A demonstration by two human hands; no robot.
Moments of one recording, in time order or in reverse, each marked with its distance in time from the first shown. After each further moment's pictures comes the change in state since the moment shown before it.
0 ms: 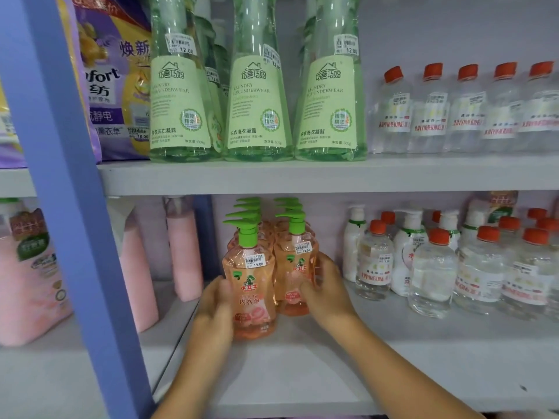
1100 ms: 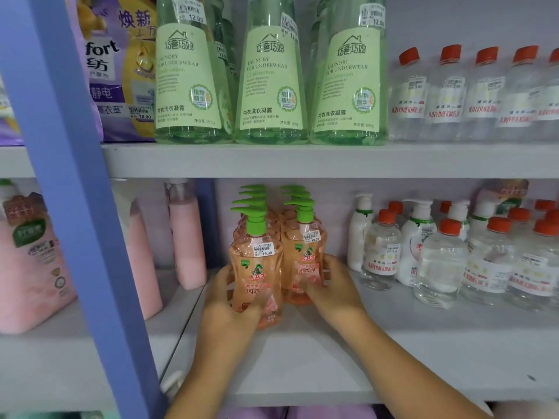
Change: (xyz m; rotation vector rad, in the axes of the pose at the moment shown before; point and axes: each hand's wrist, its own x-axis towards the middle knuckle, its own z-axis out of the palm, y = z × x) left_hand -0.005 -0.007 0.004 0.299 0.046 0.133; right_hand -0.013 0.004 0.000 -0.031 -0.036 0.088
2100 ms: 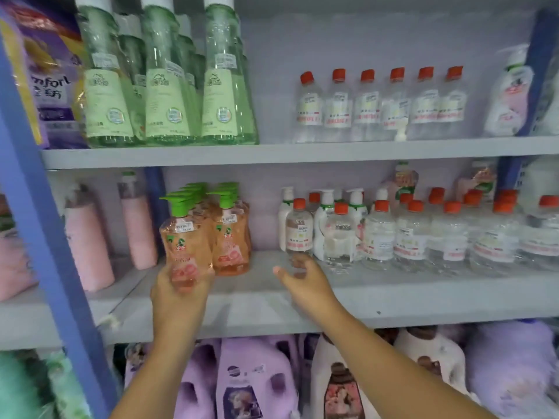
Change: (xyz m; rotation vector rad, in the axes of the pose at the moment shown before) left_hand -0.102 0.071 0.051 -0.066 0.267 -0.094; right_hand -0.067 0.032 -0.126 0.063 -0.030 0.054
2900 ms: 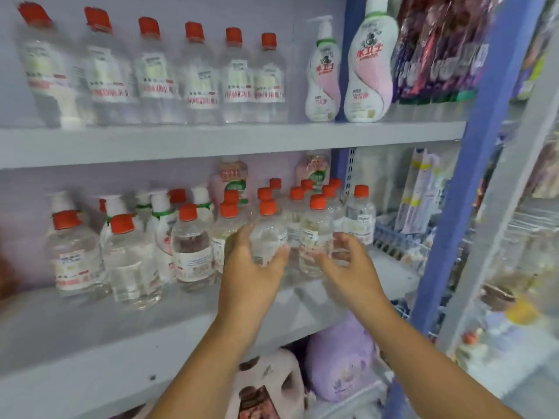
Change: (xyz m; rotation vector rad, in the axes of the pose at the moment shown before) left_hand -0.186 0.101 0.387 0.008 -0.615 0.251; right_hand 0.010 0.073 -0.397 -0.185 0.493 0.030
